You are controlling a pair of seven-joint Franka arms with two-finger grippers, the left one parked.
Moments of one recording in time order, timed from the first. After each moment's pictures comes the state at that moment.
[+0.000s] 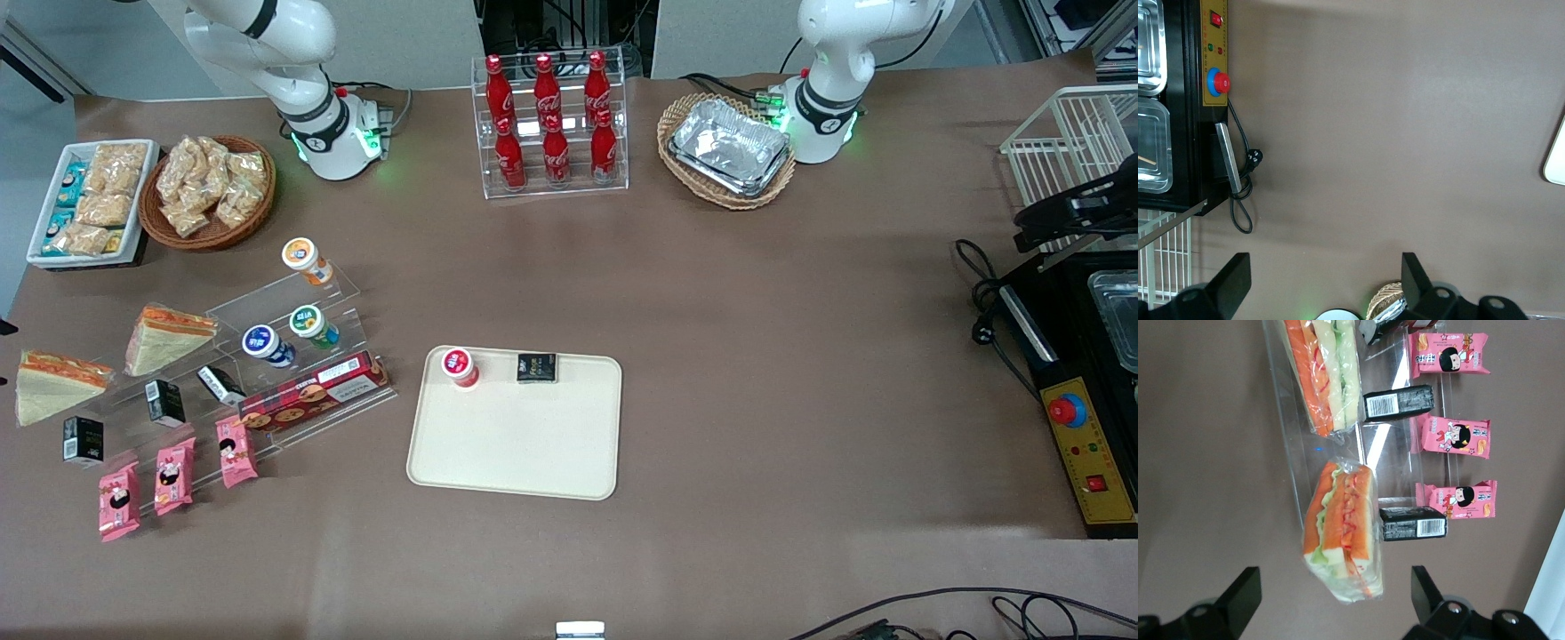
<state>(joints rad) -0.06 0.27 -0.56 -1.78 0.26 2.10 -2.57</state>
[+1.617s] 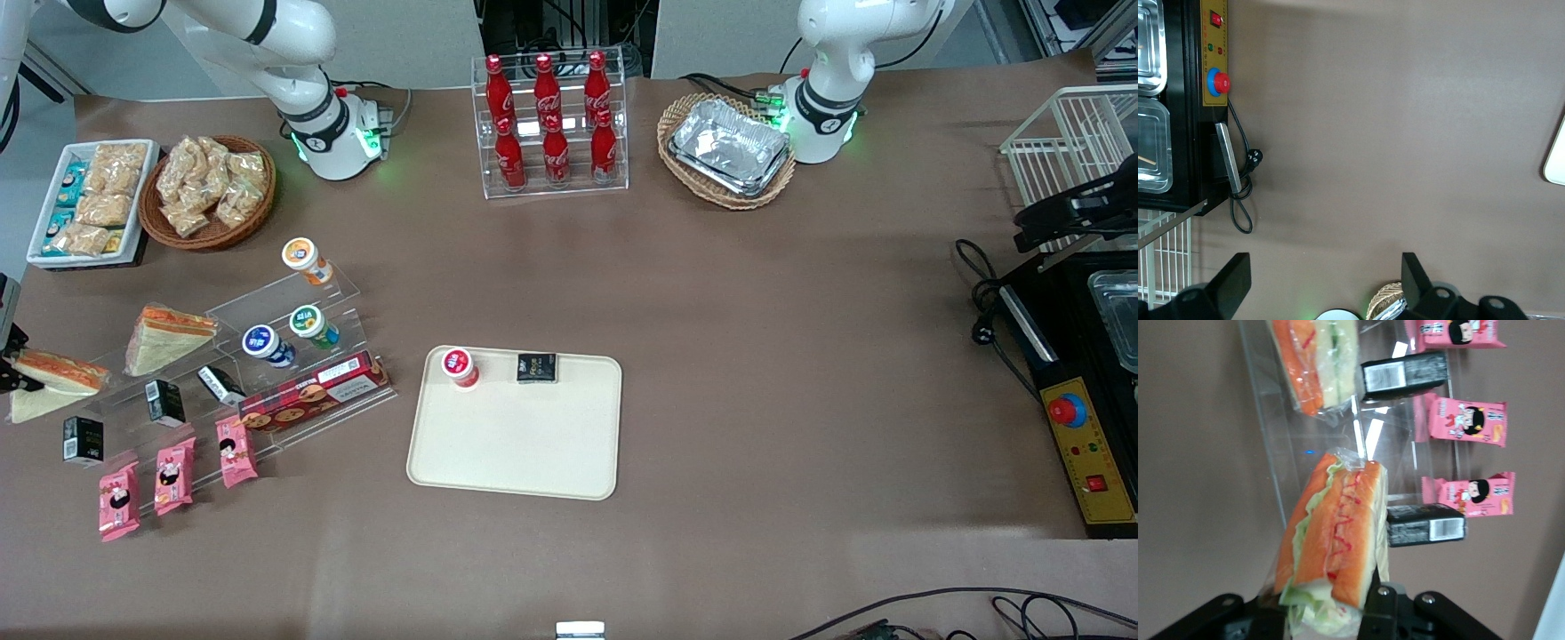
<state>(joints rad) -0.08 0.37 -0.56 -1.80 0.37 2.21 -2.64</state>
